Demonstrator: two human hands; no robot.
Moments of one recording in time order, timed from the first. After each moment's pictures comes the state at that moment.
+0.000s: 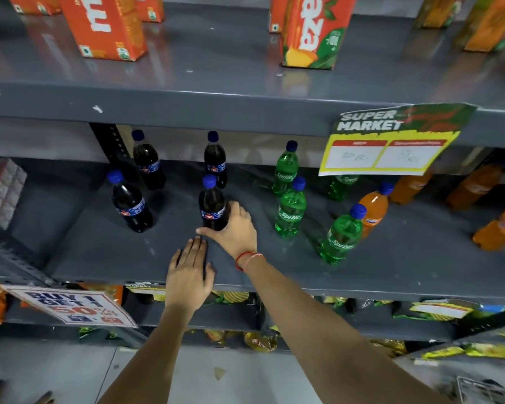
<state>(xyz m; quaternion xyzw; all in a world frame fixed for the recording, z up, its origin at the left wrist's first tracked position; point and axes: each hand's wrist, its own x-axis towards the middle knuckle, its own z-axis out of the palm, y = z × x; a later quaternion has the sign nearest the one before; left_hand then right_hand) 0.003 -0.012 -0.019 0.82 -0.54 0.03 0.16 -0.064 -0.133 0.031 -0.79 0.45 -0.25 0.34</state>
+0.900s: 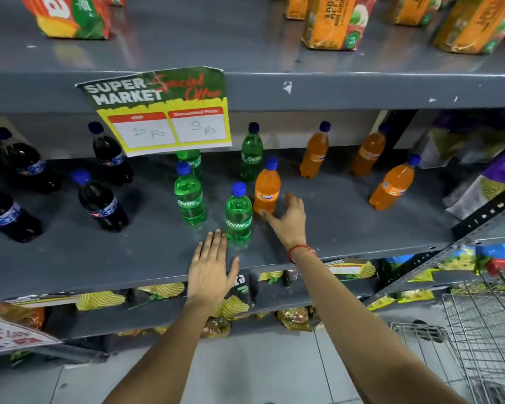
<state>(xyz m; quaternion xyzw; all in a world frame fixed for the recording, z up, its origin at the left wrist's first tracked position) -0.201 -0.101 -0.017 0.77 -0.63 -0.03 0.11 -0.343 -0.242 0.011 -0.66 0.57 -0.35 0.32</state>
